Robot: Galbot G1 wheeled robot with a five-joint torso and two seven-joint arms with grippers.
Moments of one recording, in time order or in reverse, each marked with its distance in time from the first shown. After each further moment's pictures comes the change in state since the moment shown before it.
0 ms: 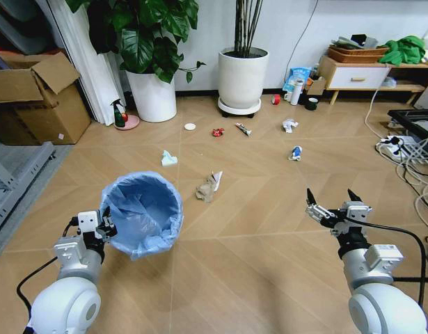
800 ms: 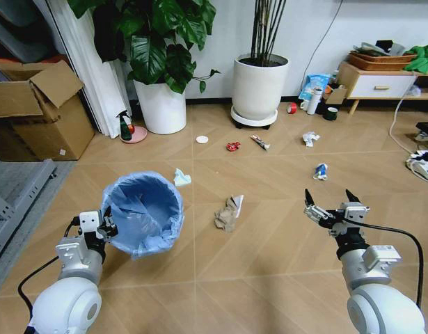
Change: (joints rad) left arm -0.001 -0.001 0.004 0.011 0.018 -0.012 0.014; right arm 0.000 0.005 -0.003 -0.004 -0.007 0.005 -0.011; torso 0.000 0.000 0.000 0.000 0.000
